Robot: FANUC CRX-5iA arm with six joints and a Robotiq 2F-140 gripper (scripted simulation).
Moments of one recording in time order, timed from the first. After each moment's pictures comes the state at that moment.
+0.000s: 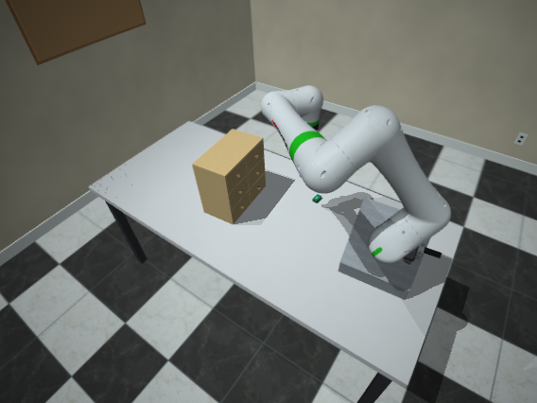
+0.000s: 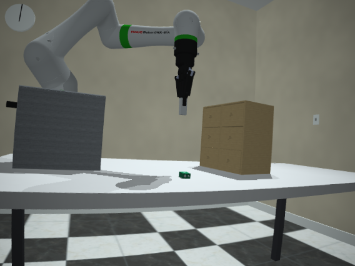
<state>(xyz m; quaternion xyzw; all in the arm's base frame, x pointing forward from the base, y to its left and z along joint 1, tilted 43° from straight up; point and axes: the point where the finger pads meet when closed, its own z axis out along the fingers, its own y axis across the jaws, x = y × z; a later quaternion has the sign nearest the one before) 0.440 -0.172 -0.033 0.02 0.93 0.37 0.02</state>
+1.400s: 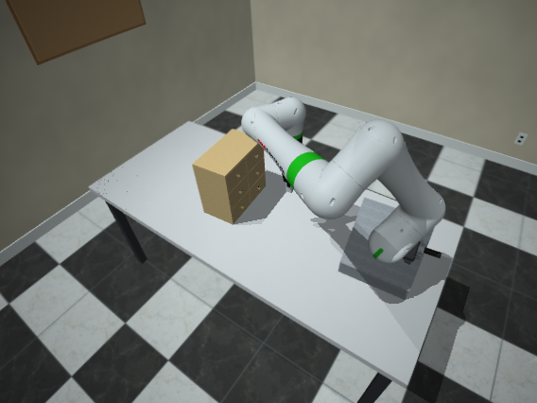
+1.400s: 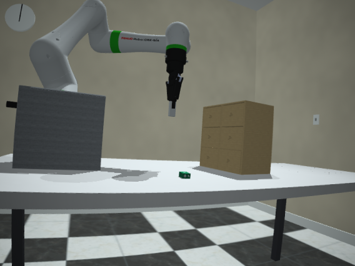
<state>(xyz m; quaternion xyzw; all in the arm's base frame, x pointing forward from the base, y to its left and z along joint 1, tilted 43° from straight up) 0.452 -0.090 0.046 0.01 0.93 0.37 0.01</state>
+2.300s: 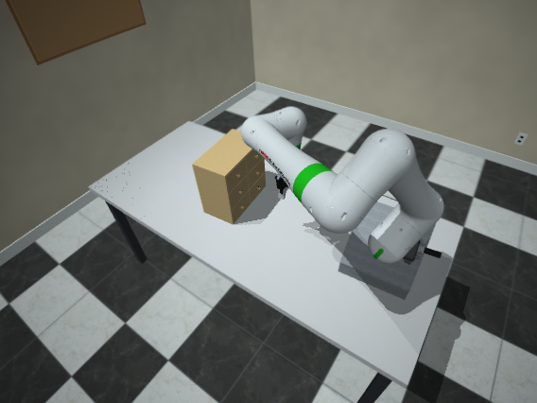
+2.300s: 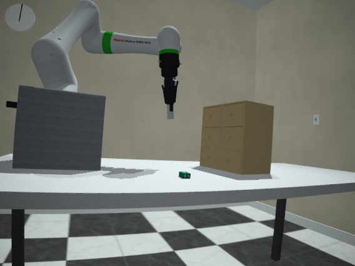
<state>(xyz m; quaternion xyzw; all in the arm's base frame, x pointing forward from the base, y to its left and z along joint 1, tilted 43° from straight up) 0.466 -0.054 0.070 0.03 0.93 0.37 0.06</state>
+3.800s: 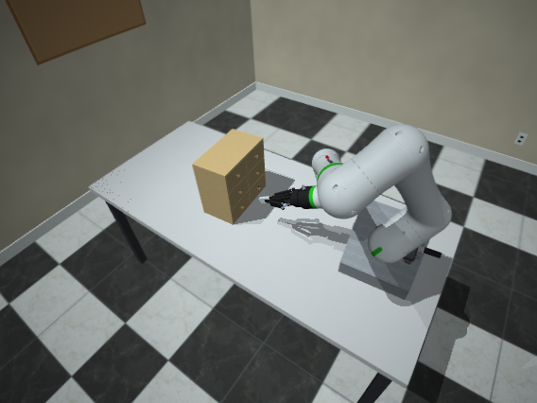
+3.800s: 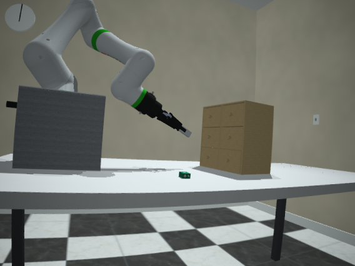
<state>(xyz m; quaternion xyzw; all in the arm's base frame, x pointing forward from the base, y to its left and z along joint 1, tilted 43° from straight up) 0.550 0.001 0.011 0.20 0.79 0.31 0.49</state>
